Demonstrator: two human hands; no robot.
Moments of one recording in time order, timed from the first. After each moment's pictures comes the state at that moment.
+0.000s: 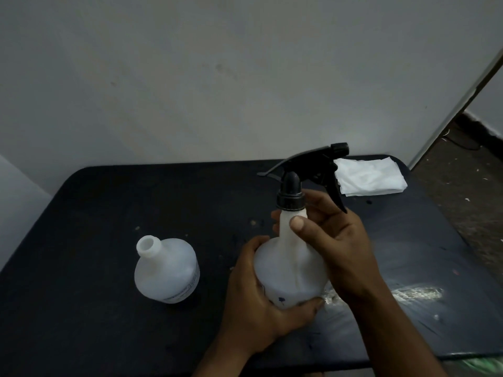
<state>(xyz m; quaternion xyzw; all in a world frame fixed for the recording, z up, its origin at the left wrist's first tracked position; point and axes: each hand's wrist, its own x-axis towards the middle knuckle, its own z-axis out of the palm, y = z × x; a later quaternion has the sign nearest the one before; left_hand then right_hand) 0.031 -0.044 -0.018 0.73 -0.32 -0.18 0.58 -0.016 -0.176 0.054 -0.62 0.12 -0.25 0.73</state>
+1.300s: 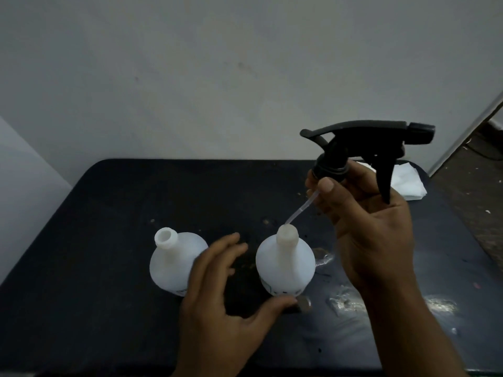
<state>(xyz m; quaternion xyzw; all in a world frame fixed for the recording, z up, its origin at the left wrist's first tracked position) 0.032 0.002 0.015 0.79 -0.32 0.12 0.50 0.000 -0.176 0.070 -0.54 0.11 -0.38 0.75</state>
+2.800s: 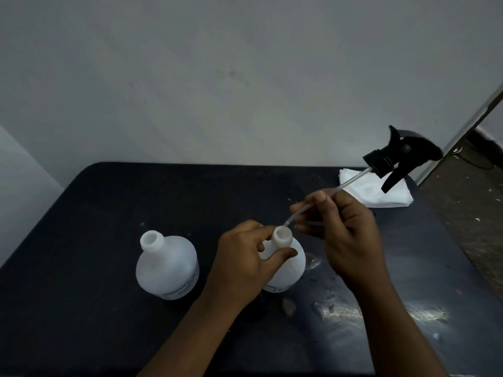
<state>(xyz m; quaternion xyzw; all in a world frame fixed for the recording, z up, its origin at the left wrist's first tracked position) 0.067 -0.064 0.020 0.81 -0.37 -0.02 0.46 -0.006 -0.199 0.046 -0.68 0.16 -0.31 0.65</state>
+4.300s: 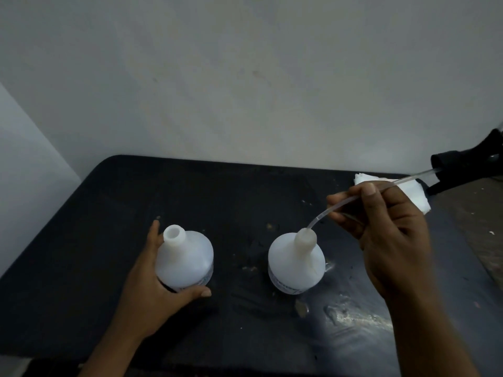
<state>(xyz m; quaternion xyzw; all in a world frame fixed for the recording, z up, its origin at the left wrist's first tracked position) 0.112 0.075 -0.032 0.86 -0.20 -0.08 0.46 -0.012 -0.198 0.065 -0.62 0.15 -0.36 0.69</state>
